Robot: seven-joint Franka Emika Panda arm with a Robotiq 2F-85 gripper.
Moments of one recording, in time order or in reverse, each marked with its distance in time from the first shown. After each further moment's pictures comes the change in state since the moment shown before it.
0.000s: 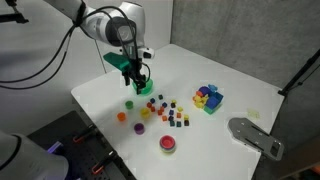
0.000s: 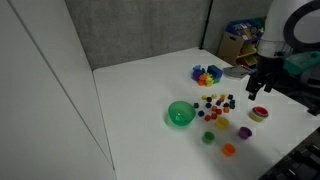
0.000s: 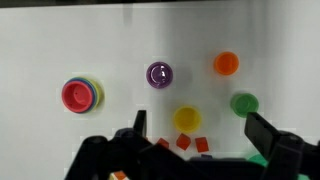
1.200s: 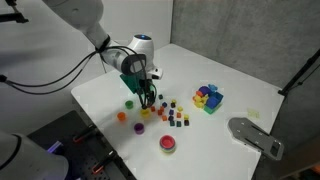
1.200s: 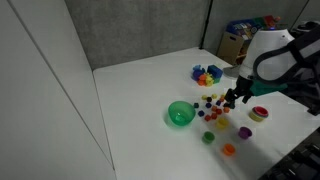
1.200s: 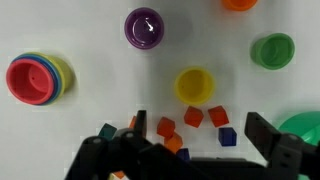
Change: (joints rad) arm 0.011 0.320 -0.051 0.042 0.050 0.429 0.092
